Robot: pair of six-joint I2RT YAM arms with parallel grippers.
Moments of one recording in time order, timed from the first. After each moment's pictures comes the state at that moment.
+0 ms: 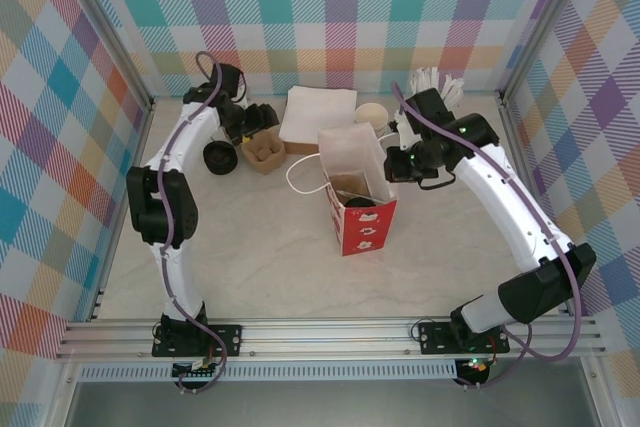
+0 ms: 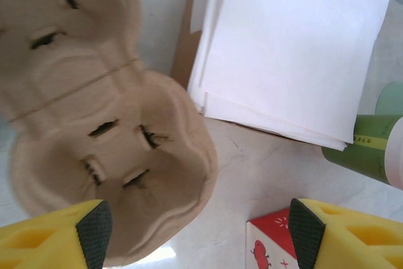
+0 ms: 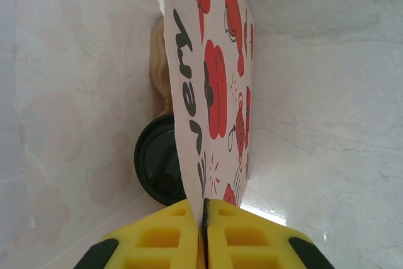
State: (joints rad) left arm -0.17 2.06 1.92 -0.91 0.30 -0.50; right arm 0.47 1.47 1.63 -1.27 -0.16 0.31
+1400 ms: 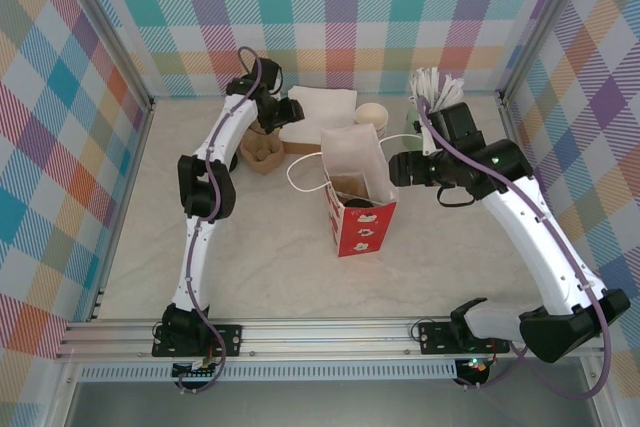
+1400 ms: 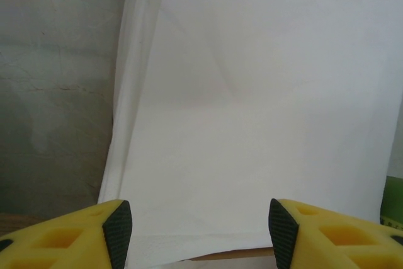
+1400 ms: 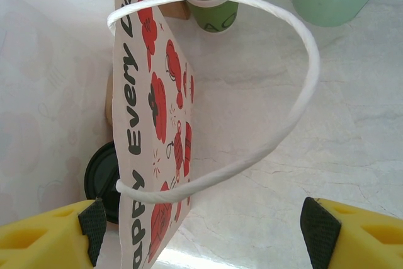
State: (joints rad) left arm -0.26 2.52 2.52 -1.04 0.22 -0.50; right arm 0.46 1.26 1.51 -1.18 0.05 0.28
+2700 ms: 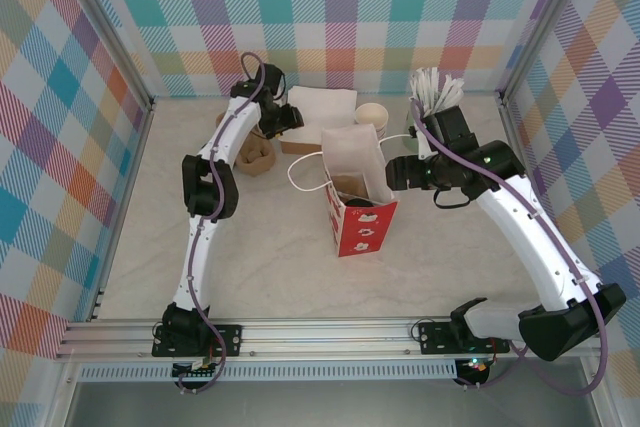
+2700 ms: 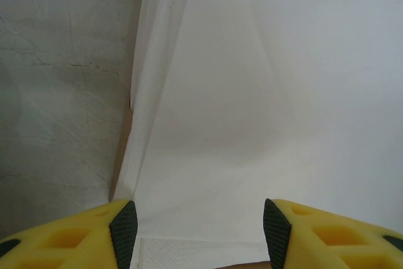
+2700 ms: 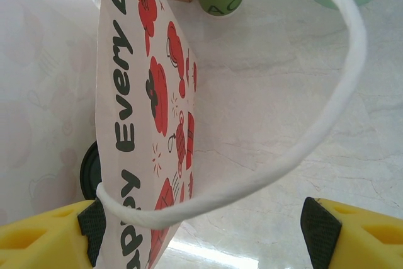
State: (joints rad) left arm -0.27 2.56 2.53 -1.08 0.20 -0.52; right arm 0.46 1.26 1.46 -1.16 0.02 0.28
